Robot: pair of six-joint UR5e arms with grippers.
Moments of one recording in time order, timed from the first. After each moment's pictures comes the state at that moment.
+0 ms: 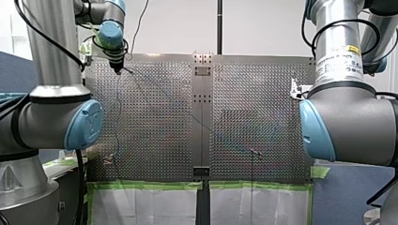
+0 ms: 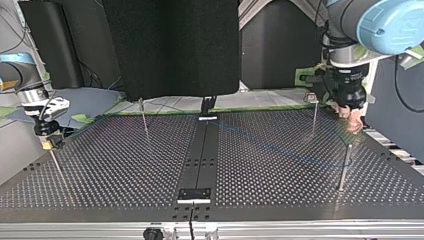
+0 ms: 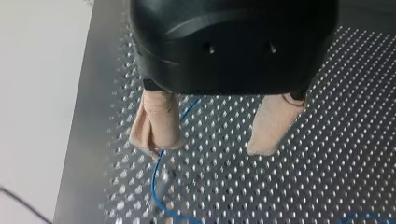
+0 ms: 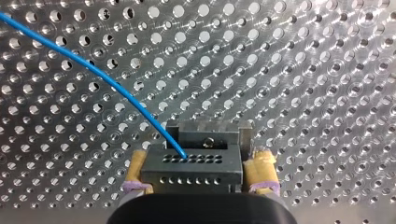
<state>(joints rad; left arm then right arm) 0.03 -1.34 -1.83 -3.31 -1.83 -1.54 1.47 -1.04 1.41 -0.36 1.03 1.61</state>
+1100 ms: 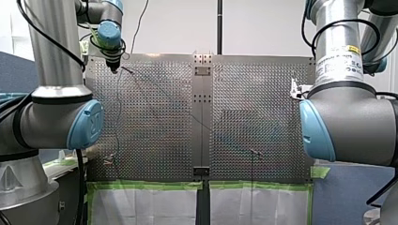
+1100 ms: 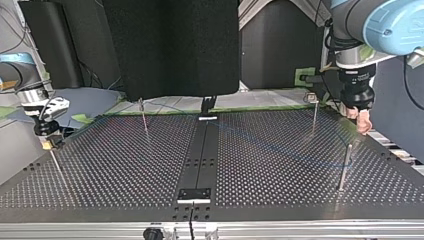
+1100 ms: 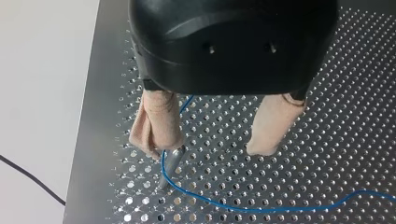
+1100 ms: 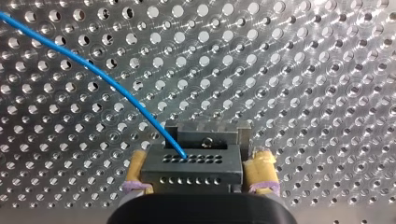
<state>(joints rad) 0.05 -1.34 -1.83 -3.30 -1.84 -1.54 1.47 -1.04 1.41 -0.36 1.03 1.61</state>
